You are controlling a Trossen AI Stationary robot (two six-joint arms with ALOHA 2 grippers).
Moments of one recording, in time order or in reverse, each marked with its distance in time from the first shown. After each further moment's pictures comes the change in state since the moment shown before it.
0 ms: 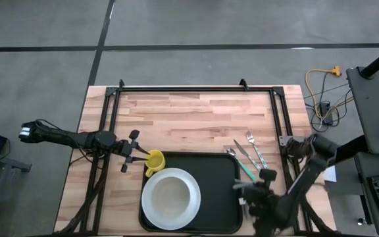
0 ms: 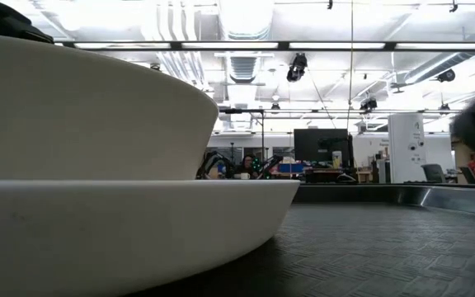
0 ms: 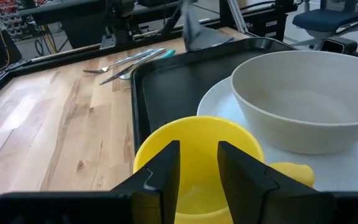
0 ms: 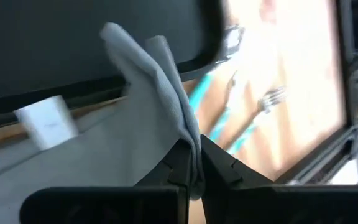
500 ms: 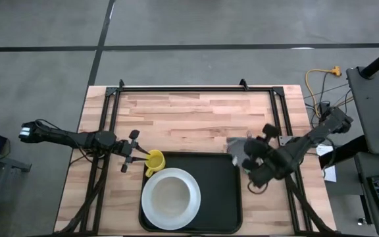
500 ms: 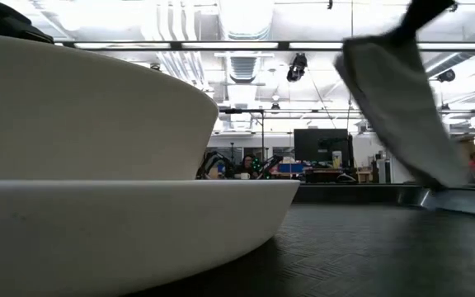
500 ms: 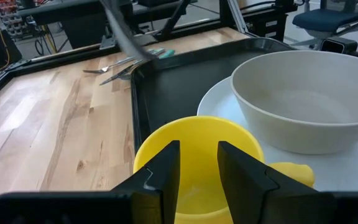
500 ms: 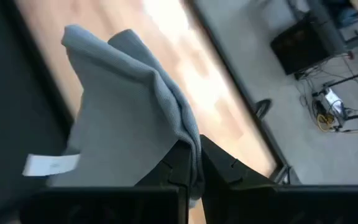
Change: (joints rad) left arm 0.000 0.000 0.000 0.000 0.000 0.000; right arm -0.335 -0.426 -0.200 0.000 0.384 -0.178
